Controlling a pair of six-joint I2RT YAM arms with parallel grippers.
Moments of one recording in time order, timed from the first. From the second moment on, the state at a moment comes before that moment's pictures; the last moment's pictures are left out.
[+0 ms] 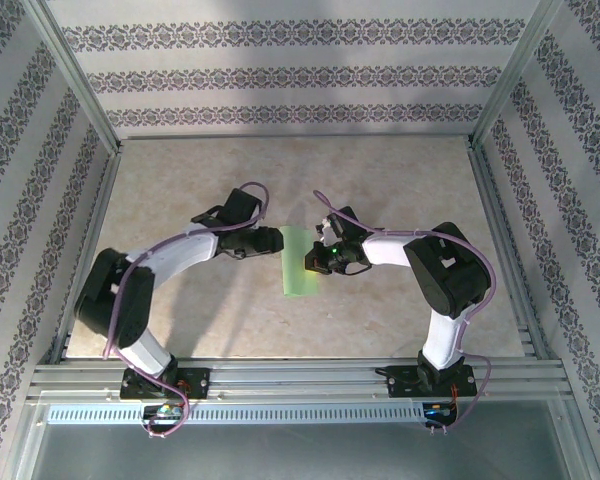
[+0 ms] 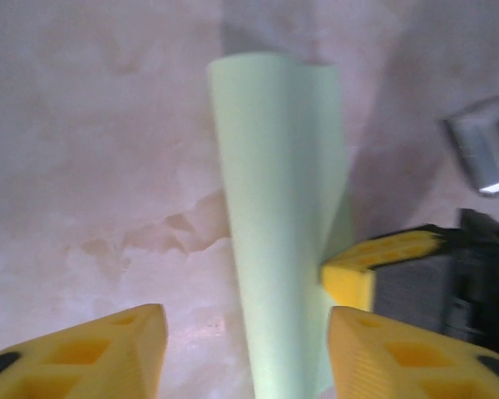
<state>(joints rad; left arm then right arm) -0.47 1.60 1.02 -0.40 0.27 -0.58 0.52 1.86 0.91 -0.10 -0.57 0.67</state>
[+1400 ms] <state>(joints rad) -0.48 1.82 0.87 -0.02 0.52 -0.59 0.52 1.86 0.94 -0.16 -0.56 0.63</state>
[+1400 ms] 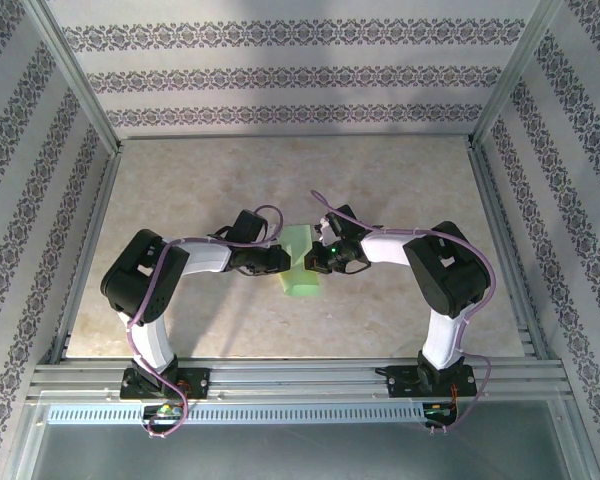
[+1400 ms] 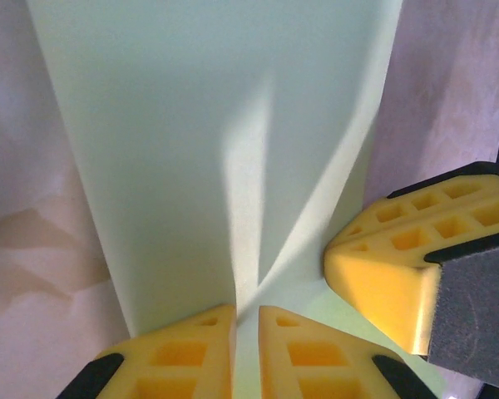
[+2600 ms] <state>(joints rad) -0.50 1.69 0.81 0.06 0.49 -0.55 0.52 1.87 0.95 -0.17 -0.56 0.62</state>
